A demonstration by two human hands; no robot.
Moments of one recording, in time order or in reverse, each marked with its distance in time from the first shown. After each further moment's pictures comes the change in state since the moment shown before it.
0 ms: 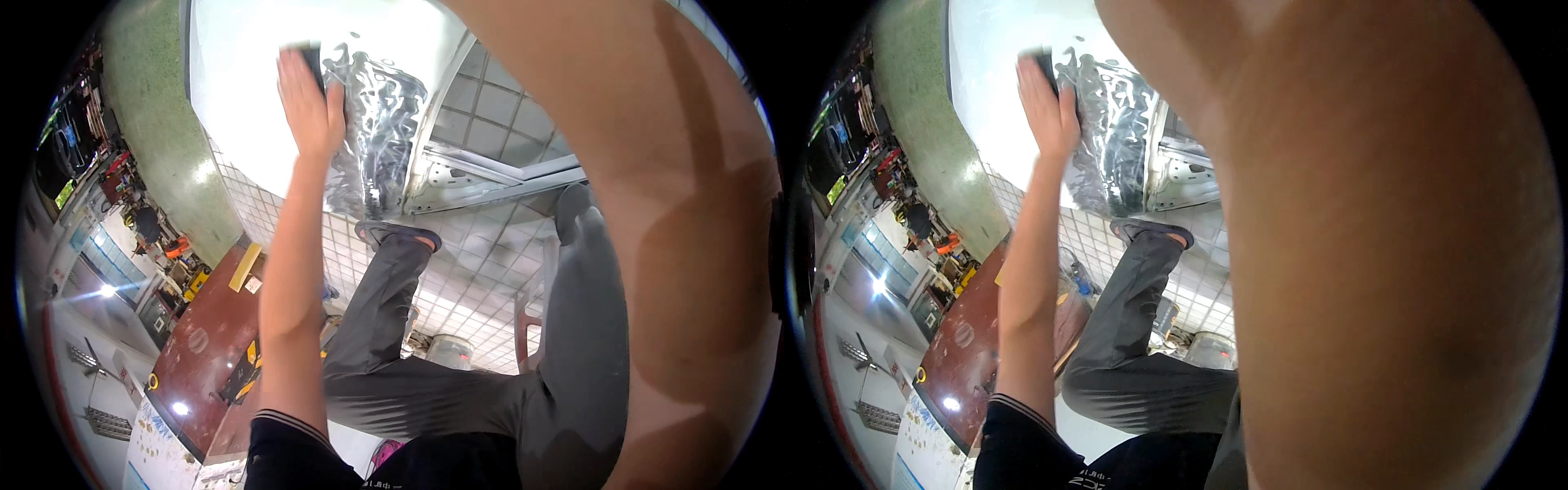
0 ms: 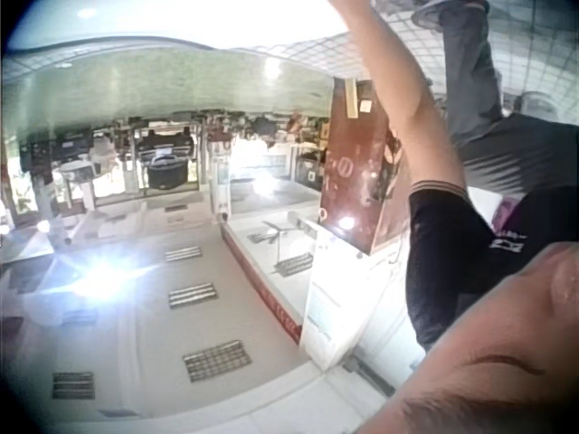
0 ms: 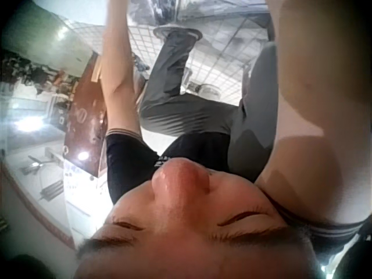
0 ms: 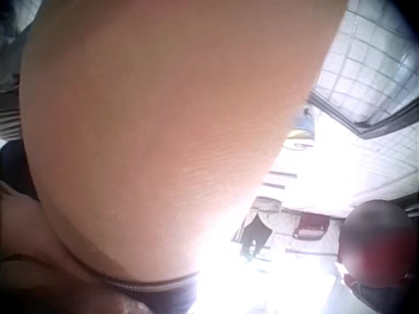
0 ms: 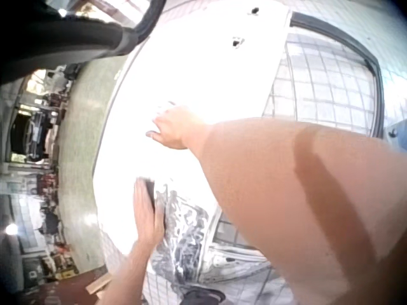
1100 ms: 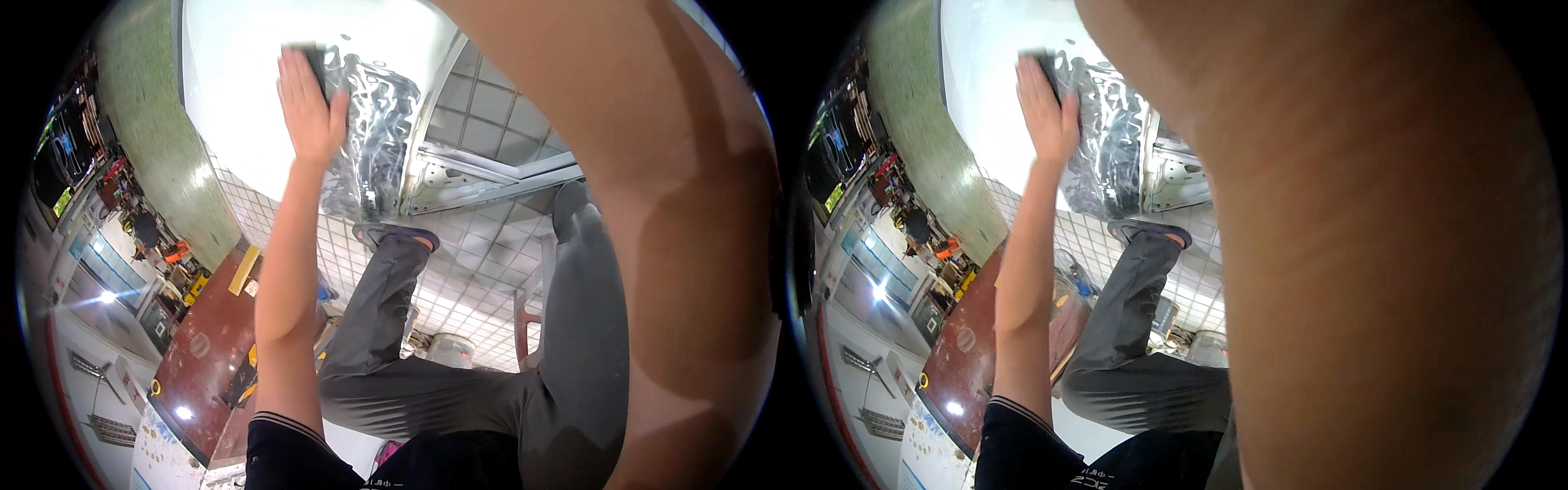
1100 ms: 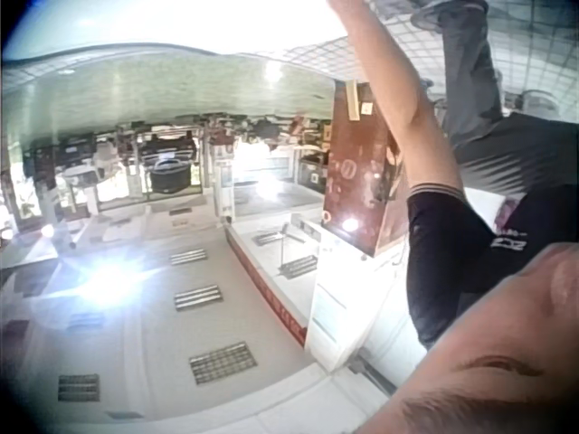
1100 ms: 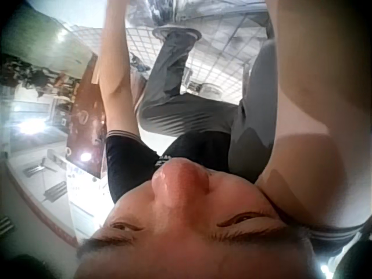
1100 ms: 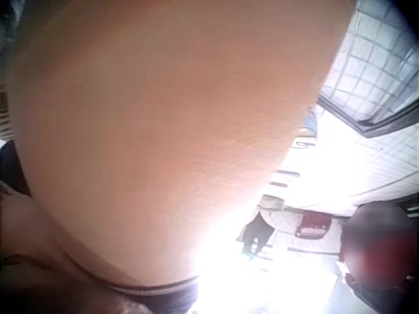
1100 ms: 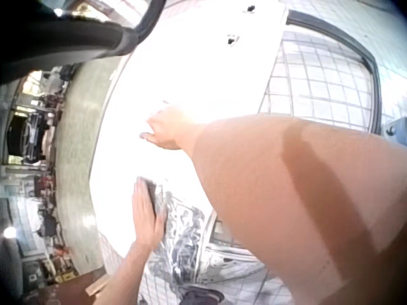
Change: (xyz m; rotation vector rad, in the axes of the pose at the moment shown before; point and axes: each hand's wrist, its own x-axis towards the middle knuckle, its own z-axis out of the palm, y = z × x) left_hand 0.003 0.010 0.004 -0.014 -0.038 0.057; right_hand 0.000 0.011 0.019 0.021 0.147 -0.093
